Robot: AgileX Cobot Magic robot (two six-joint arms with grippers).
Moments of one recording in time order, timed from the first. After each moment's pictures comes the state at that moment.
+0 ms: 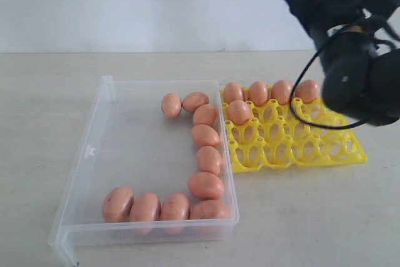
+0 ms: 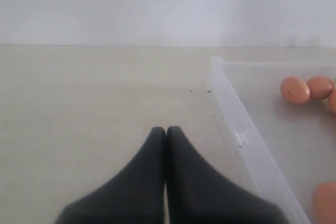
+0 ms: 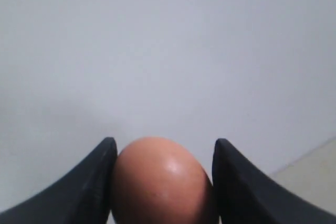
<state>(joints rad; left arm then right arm) 0.02 0.00 0.00 -0.08 0.29 0.05 0.46 1.75 -0.85 0.64 -1.00 0.19</state>
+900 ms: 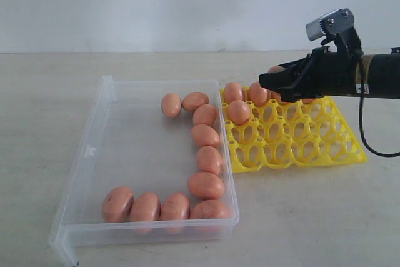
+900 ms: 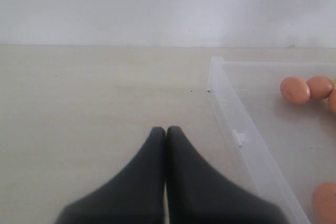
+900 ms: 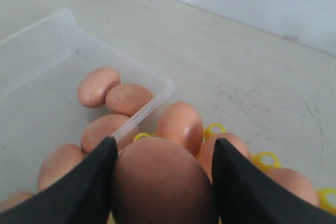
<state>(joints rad) 0.02 0.00 0.00 -0.08 0.29 0.05 0.04 1.85 -0.91 -1.24 -0.79 0.86</state>
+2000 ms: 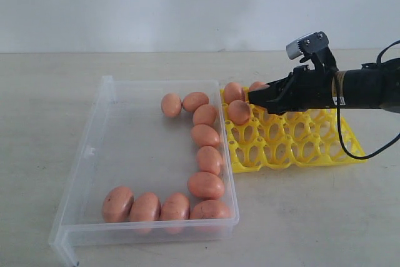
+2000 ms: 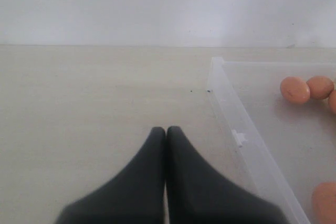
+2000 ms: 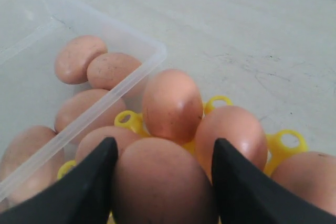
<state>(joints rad) 0.02 0.00 0.00 -0.08 0.29 0.05 0.06 2.05 -1.03 -1.27 -0.79 0.90</state>
